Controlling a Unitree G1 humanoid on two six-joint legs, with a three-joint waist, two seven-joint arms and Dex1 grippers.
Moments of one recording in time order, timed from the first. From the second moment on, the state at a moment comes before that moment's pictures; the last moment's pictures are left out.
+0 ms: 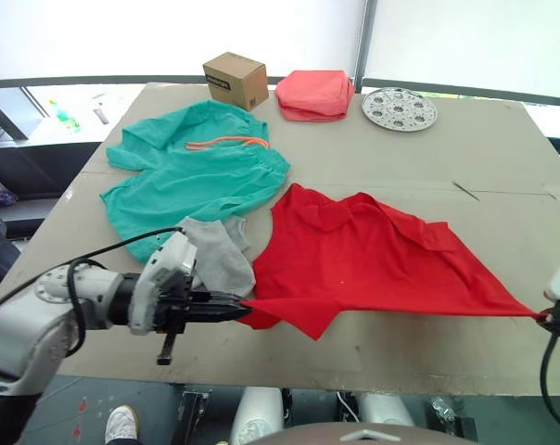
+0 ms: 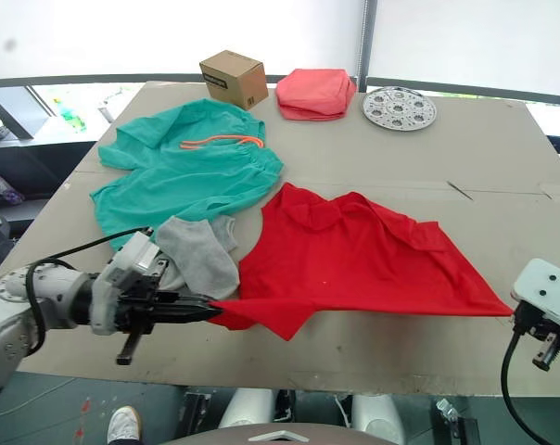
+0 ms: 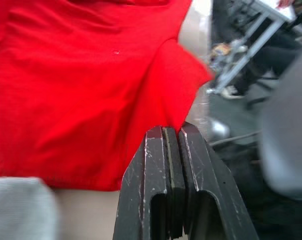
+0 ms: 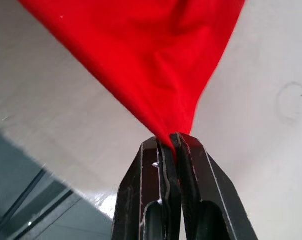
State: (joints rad) left arm 0.06 1.07 0.24 -0.46 -0.85 0.71 -1.32; right arm 0.49 -1.08 -0.70 -0.85 -0.03 1.06 1.29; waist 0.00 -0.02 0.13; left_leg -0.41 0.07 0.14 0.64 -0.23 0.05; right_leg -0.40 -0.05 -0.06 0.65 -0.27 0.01
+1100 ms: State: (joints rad) left arm -0.58 0.82 0.00 -0.03 -0.54 0.55 -1.14; right arm -0.25 -1.10 -0.21 -0.66 0.15 1.10 0.86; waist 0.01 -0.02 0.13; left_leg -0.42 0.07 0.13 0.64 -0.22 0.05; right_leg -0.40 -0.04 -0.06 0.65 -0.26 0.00
